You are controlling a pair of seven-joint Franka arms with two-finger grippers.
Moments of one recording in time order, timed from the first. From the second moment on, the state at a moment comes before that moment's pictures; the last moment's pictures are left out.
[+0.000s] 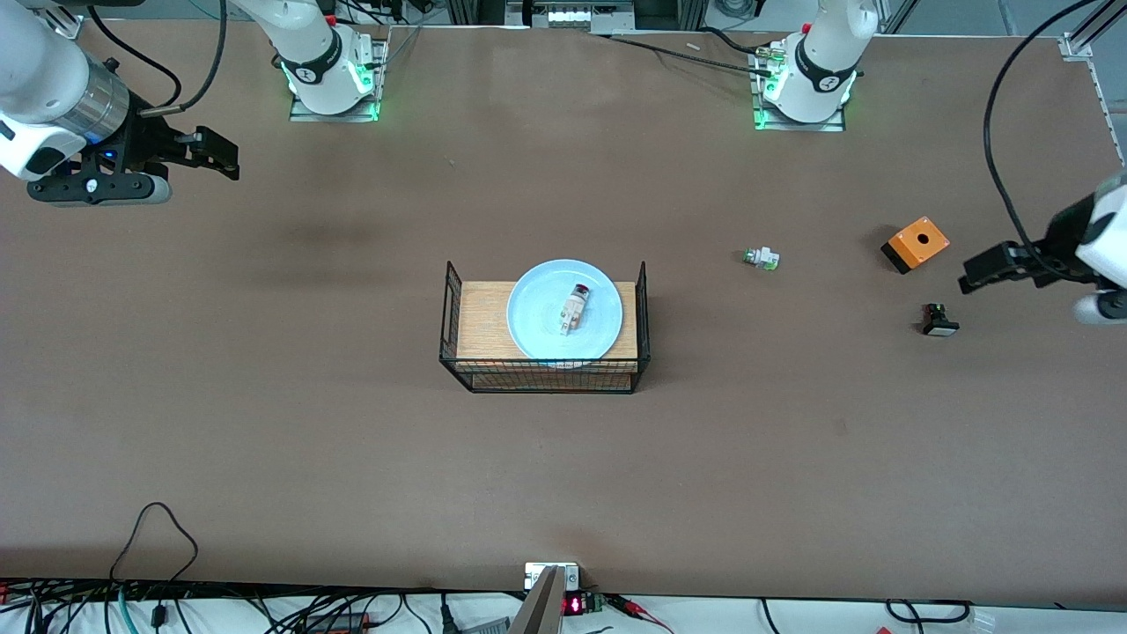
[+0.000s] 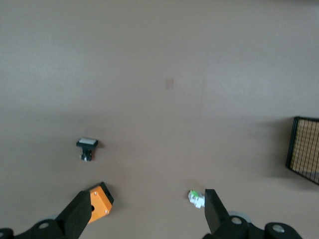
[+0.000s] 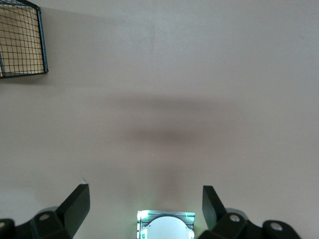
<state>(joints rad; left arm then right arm) 0.02 0.15 0.01 -1.52 -0.03 1.65 -0.08 0.11 -0.11 0.01 -1.82 0.00 1.54 0.08</state>
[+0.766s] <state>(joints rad) 0.02 0.12 0.02 -1.52 -0.03 1.63 -0.07 0.11 -0.08 0.02 -1.77 0.00 1.51 0.08</state>
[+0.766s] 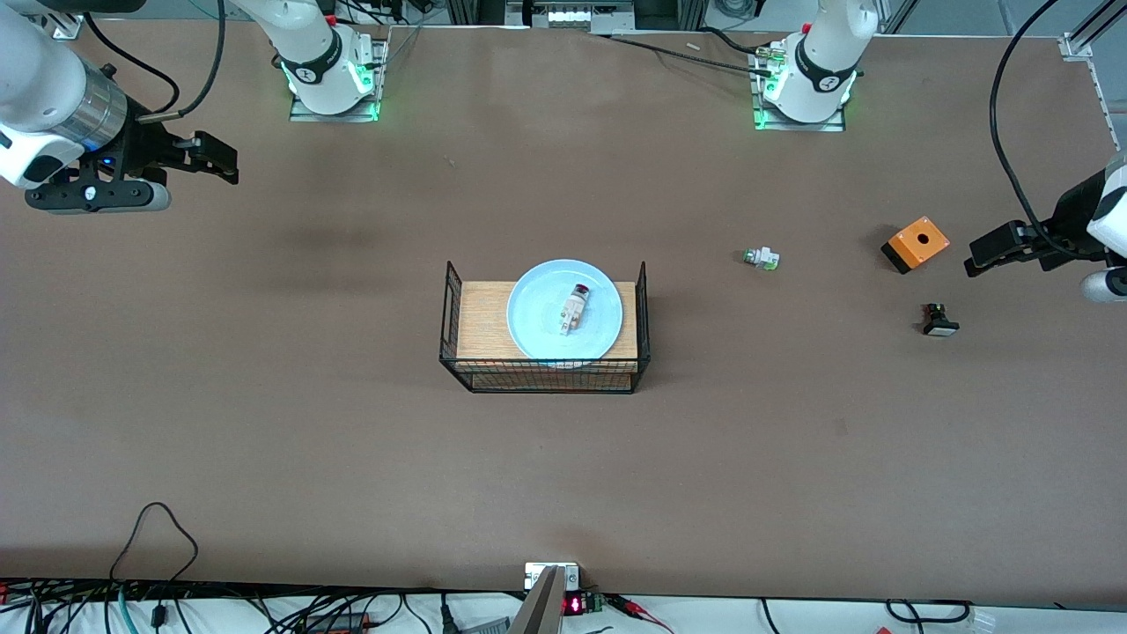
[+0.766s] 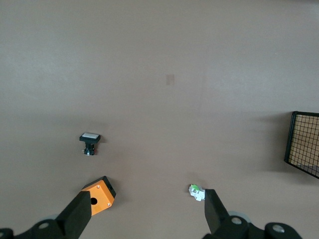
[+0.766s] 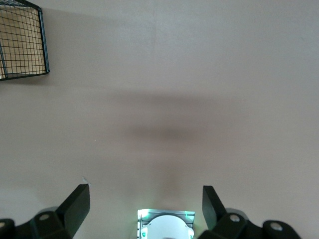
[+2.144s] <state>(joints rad) 0.06 0.11 -0.02 -1.50 -0.03 1.63 -0.05 0.11 -0.08 0.02 -1.77 0.00 1.51 0.08</state>
